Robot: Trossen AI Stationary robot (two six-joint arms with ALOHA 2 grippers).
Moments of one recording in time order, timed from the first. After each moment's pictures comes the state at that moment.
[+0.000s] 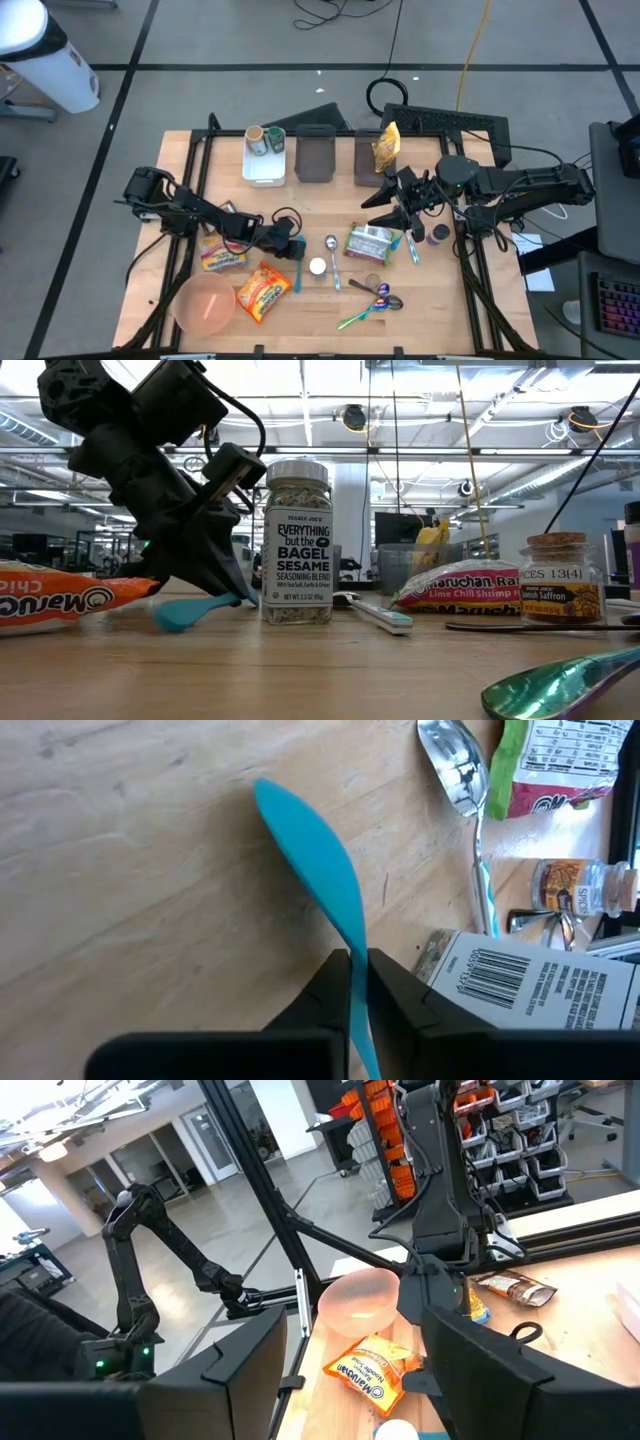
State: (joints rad) left arm -0.20 1.70 0.63 0.26 0.01 -1.42; right arm 0.08 1.03 1.02 -0.06 -0.23 0.38
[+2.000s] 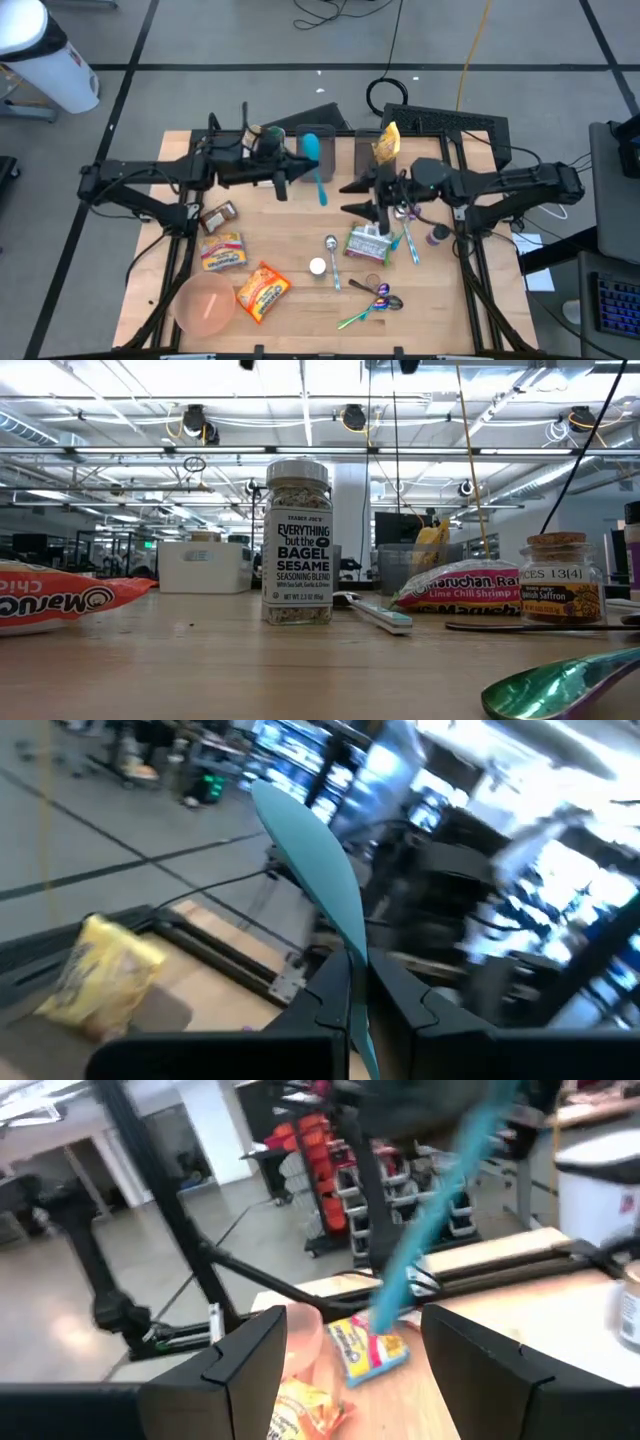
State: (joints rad) left arm 0.07 1.24 1.16 0.10 -0.09 -0.48; right arm 0.05 1.19 1.02 0.13 -0.06 0.30
